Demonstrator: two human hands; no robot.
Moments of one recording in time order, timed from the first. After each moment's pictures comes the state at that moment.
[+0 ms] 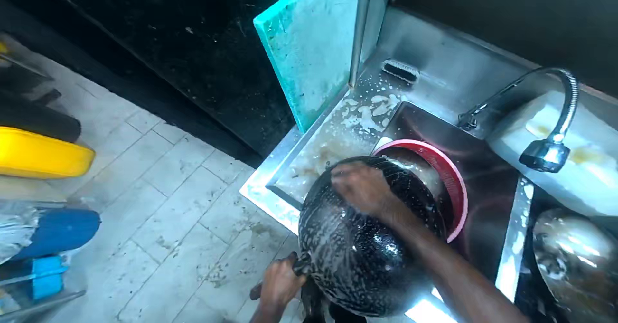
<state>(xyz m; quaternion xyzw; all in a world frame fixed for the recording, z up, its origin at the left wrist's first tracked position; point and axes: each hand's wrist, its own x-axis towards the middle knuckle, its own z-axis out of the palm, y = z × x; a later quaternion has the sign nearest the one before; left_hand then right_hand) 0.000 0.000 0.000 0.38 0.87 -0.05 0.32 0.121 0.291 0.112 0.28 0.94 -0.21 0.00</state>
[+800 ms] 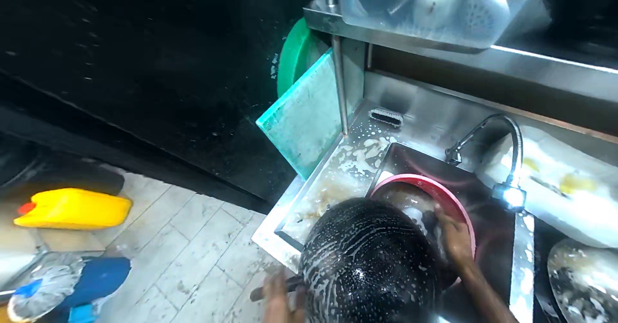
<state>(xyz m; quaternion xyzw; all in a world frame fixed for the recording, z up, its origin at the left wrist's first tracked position) 0.009 0.045 0.138 0.35 0.87 0.22 0.26 0.306 0.344 0.091 0.70 0.54 -0.40 -0.24</state>
